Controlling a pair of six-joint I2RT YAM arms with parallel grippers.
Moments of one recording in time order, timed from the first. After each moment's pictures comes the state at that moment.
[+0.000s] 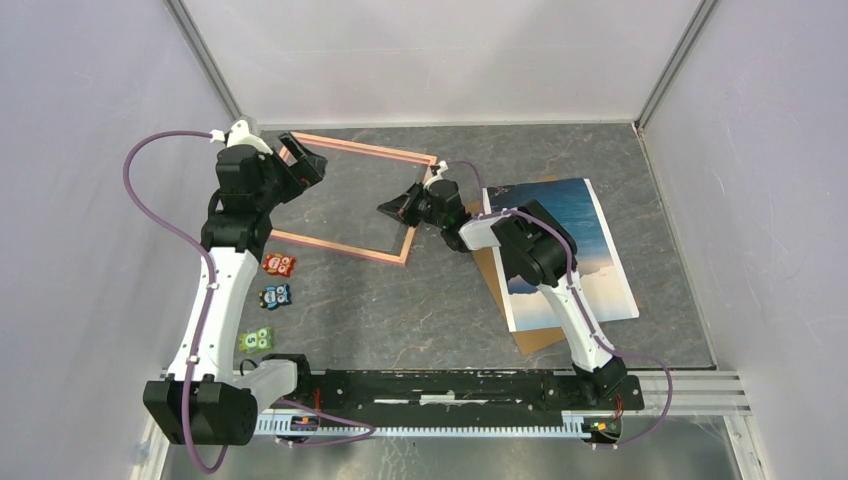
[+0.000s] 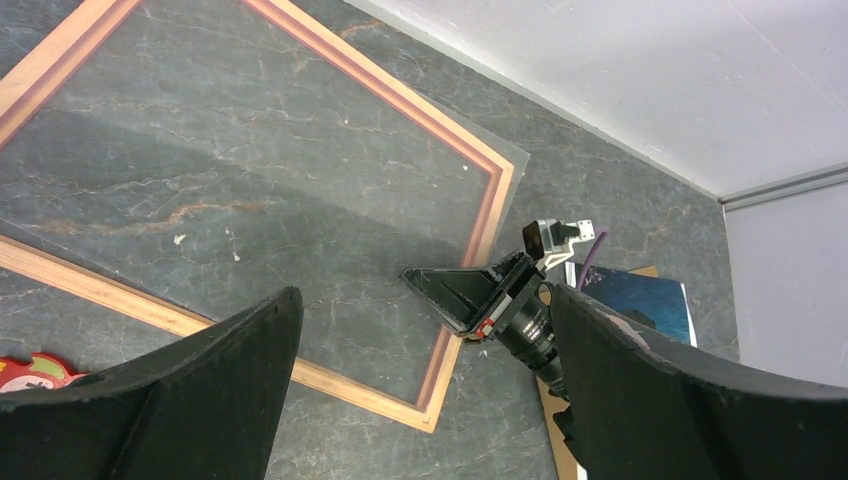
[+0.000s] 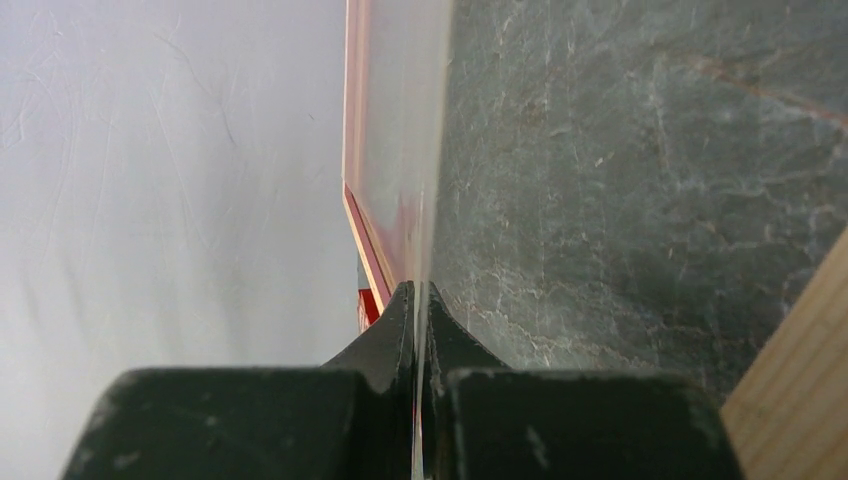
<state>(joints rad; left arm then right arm) -0.01 1.10 1.14 -0.39 0.08 -0.54 0.67 2.41 1.44 0.75 -0.27 1.25</state>
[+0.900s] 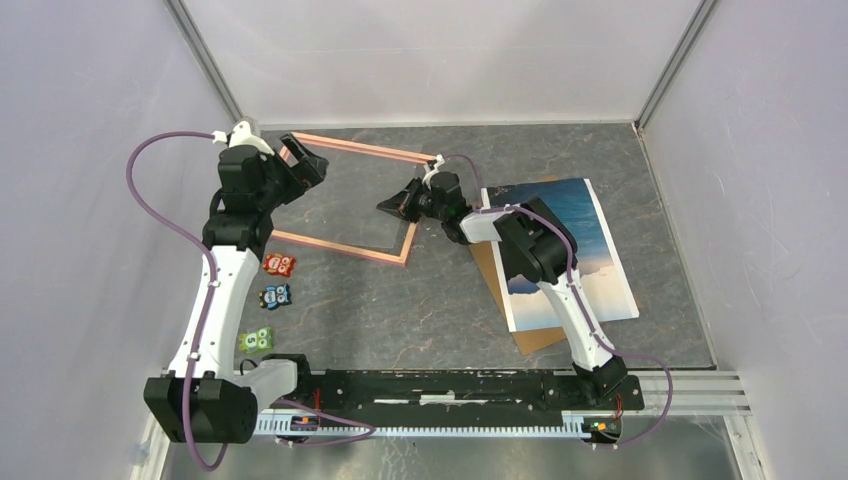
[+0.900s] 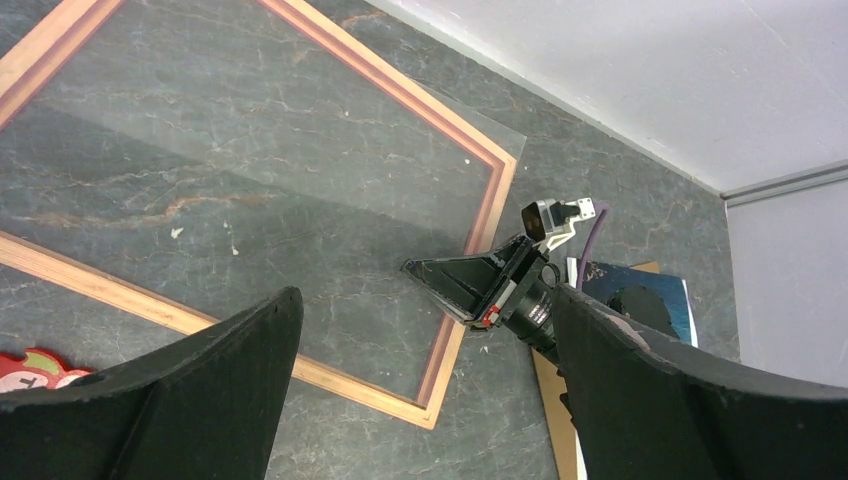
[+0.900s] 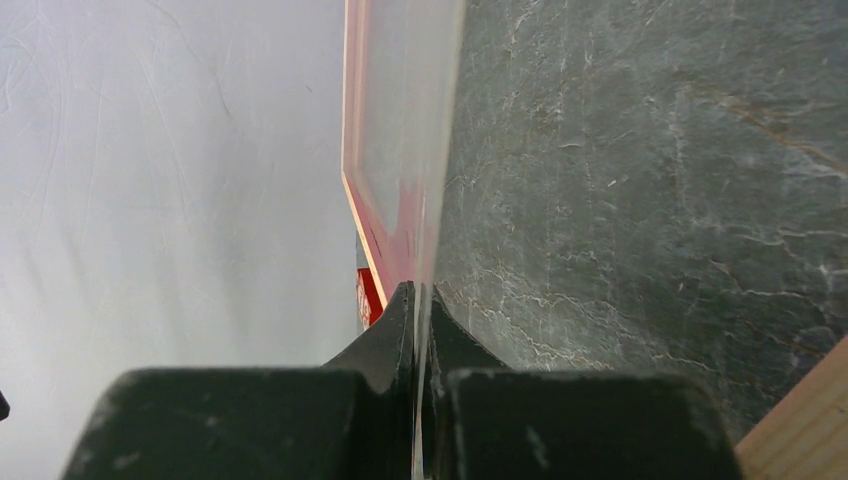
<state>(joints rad) -0.01 1.11 1.13 -0.39 0.09 -0.54 0.64 2.44 1.53 0.66 -0.39 1.22</state>
